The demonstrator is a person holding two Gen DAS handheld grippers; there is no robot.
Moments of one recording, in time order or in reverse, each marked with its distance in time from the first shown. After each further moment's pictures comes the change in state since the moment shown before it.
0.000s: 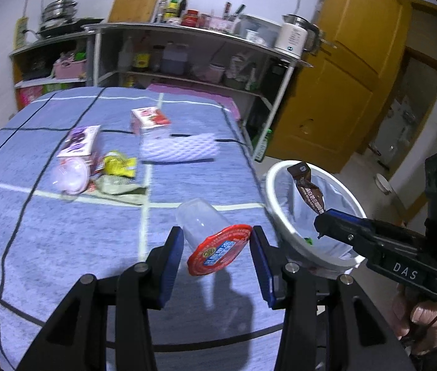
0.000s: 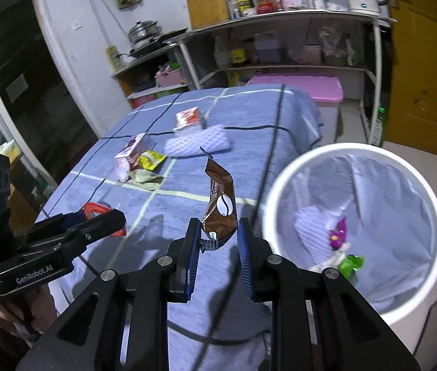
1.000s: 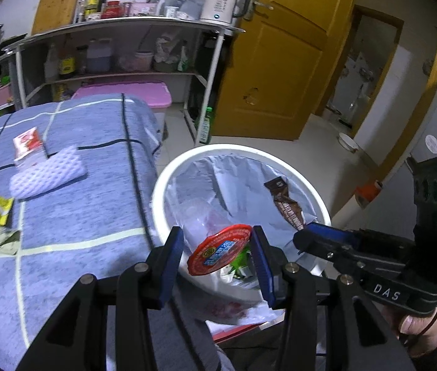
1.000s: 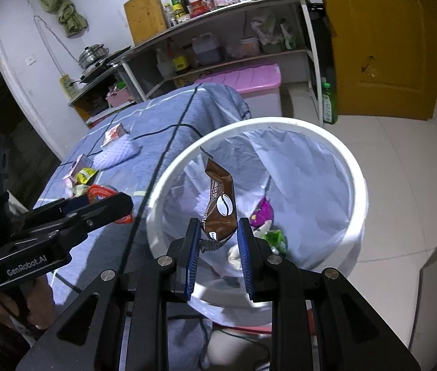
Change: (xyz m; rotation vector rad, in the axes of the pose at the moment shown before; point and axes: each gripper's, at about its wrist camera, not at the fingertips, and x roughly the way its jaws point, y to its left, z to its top) left arm 0.071 -0.114 0.018 0.198 0.094 -0.169; right arm -0.033 -0.108 -0.029 0.182 -0.021 -0.114
